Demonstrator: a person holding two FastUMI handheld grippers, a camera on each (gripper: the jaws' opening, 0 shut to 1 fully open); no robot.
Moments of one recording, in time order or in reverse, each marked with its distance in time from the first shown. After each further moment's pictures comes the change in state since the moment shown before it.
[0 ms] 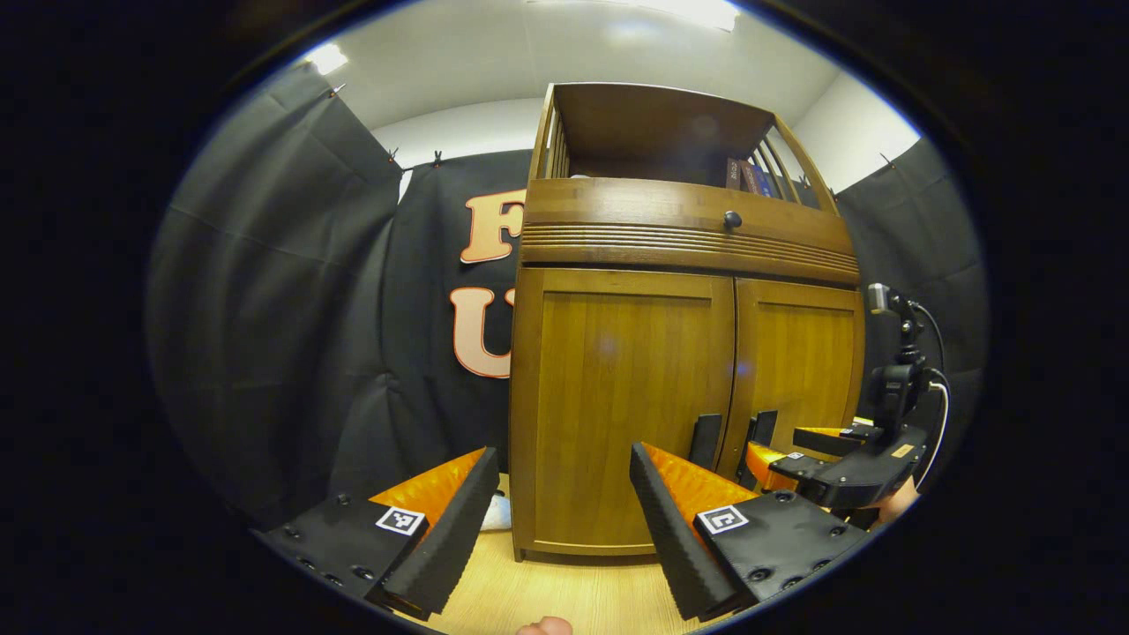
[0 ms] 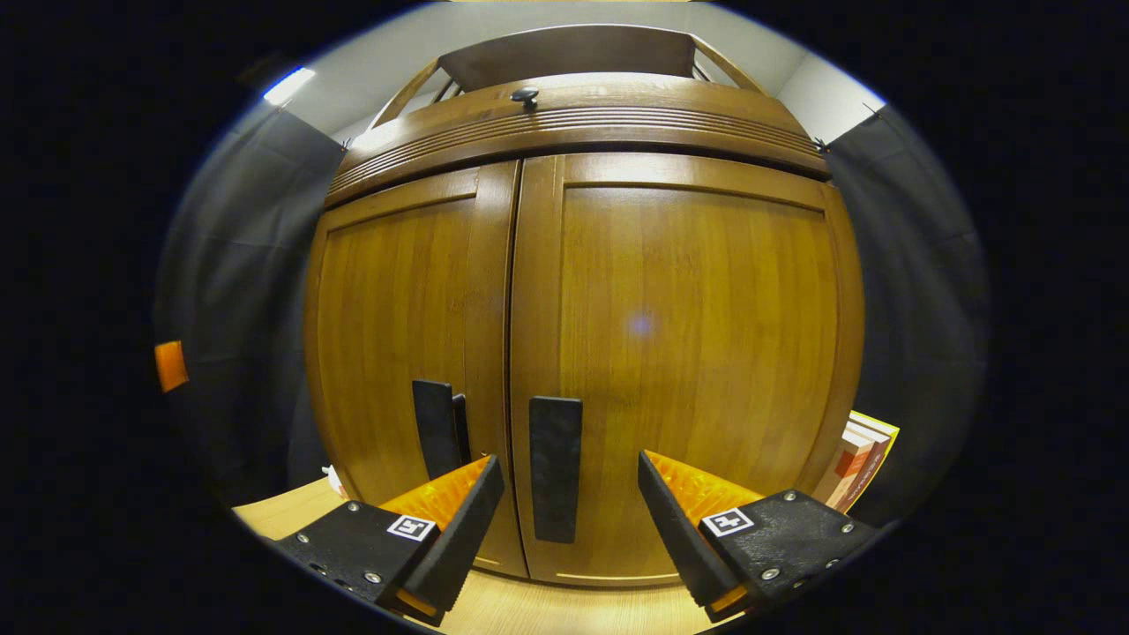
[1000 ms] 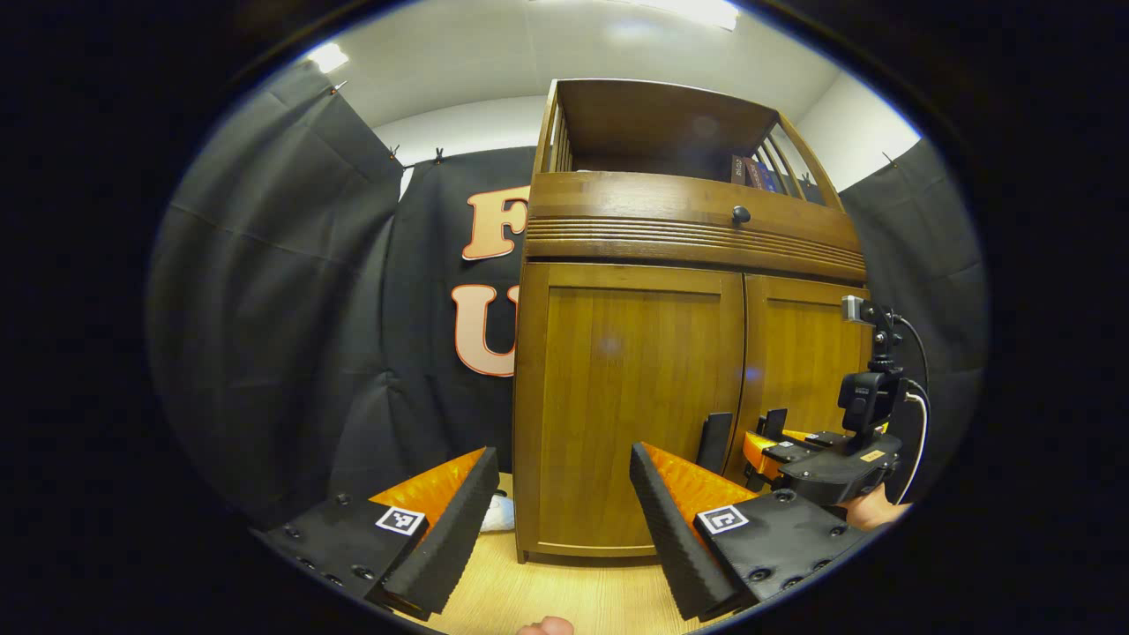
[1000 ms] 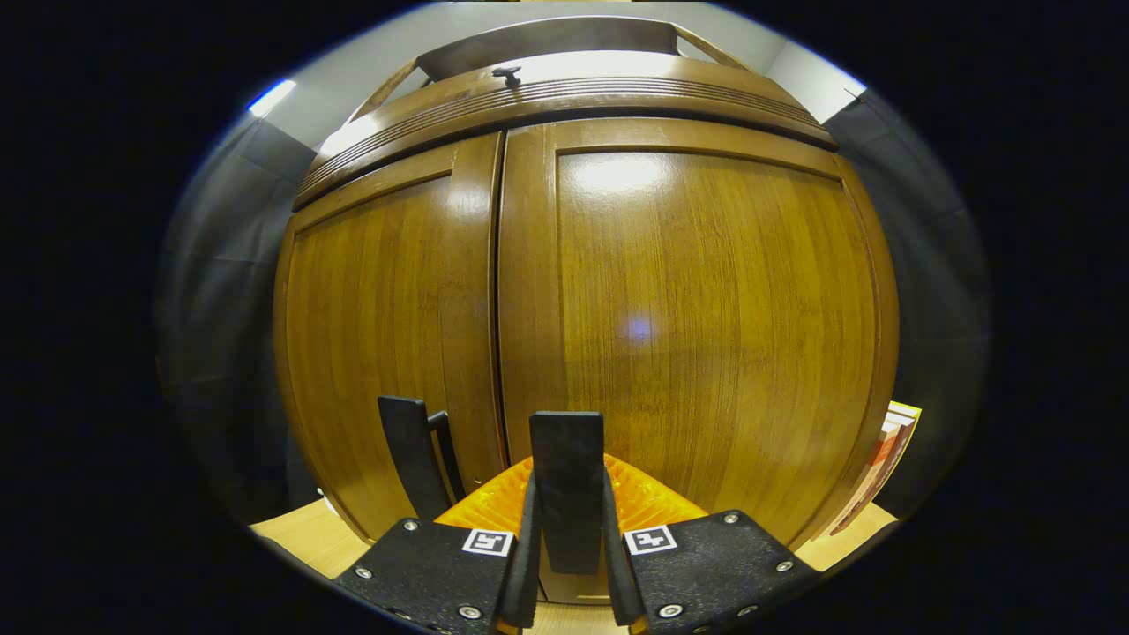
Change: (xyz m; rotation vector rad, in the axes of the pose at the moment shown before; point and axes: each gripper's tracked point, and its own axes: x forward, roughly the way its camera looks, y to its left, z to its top) left arm 0.011 0.005 -0.007 -0.002 0.000 -0.004; right arm 0.035 0.009 -0.008 0.083 -0.005 -0.021
